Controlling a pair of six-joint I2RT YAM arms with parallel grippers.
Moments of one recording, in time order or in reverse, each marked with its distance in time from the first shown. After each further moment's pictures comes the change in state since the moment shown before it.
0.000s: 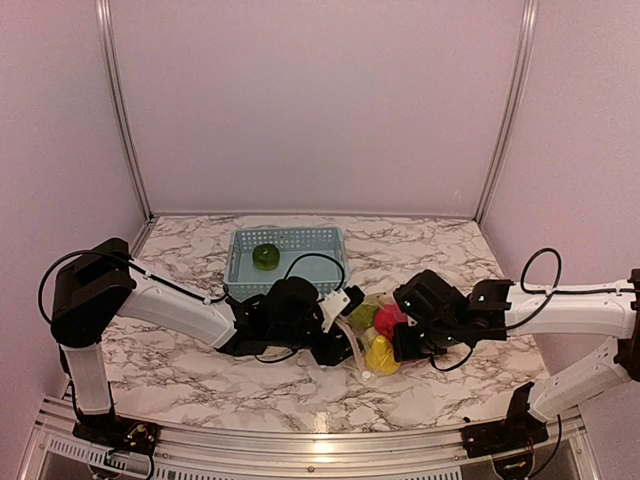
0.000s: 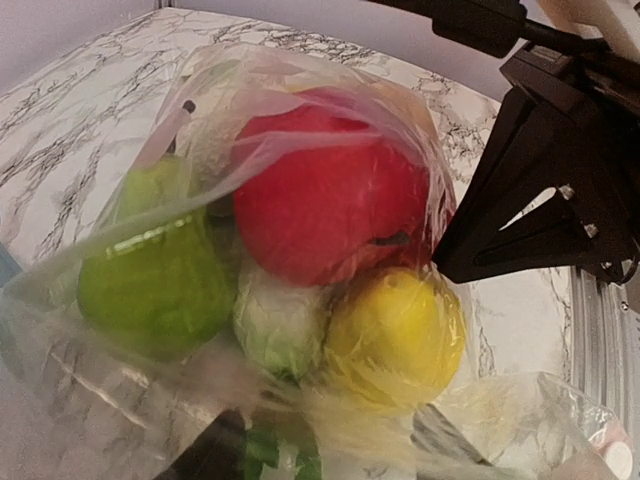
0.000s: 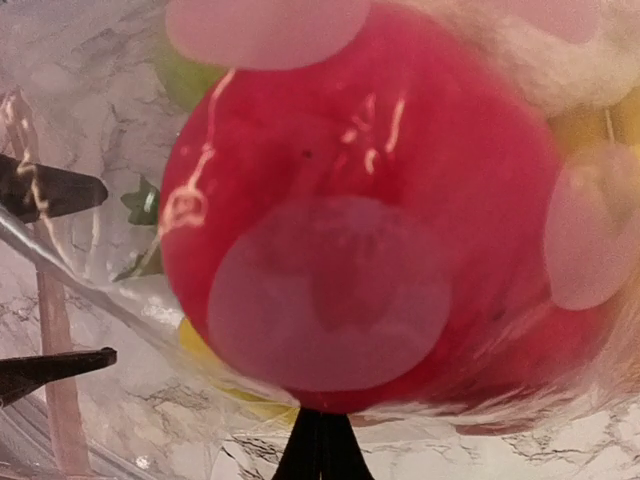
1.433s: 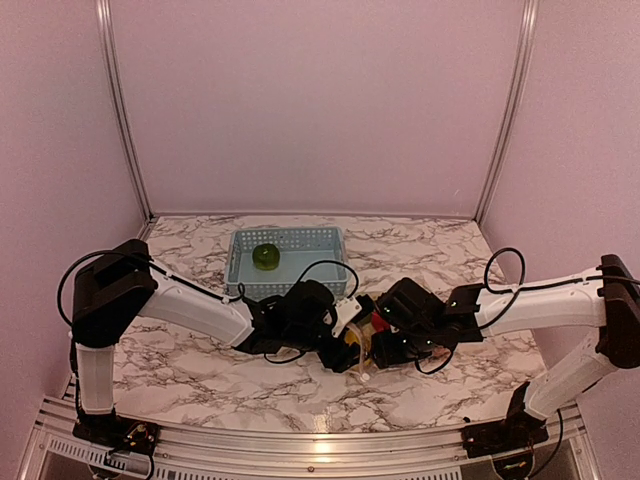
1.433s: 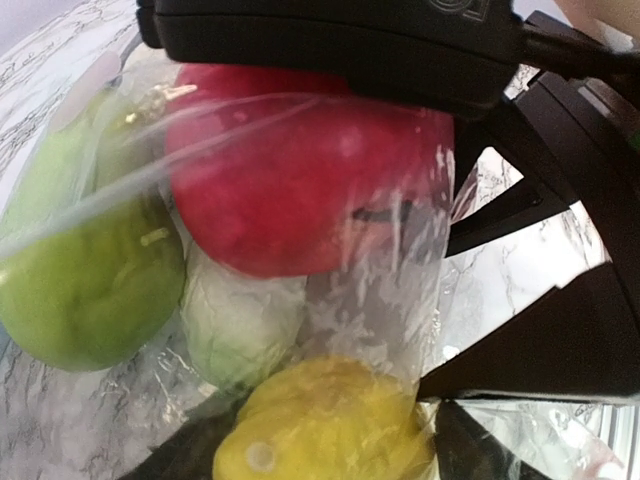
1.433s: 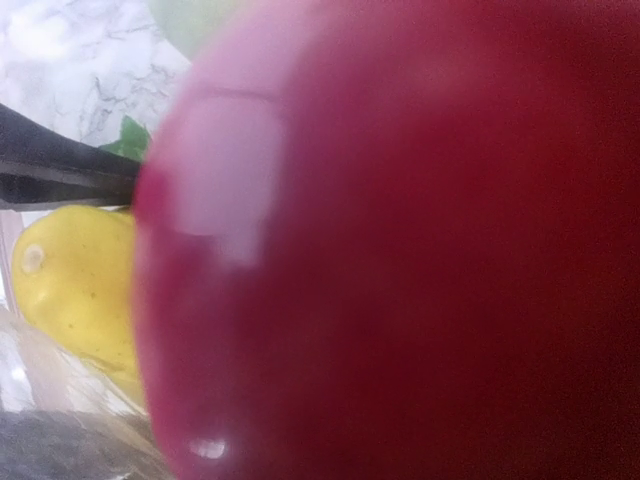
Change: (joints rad) left arm -0.004 0.099 0.113 -0.114 0.004 0.043; right arm 0.000 0.166 0.002 0.121 -0.018 -0.080
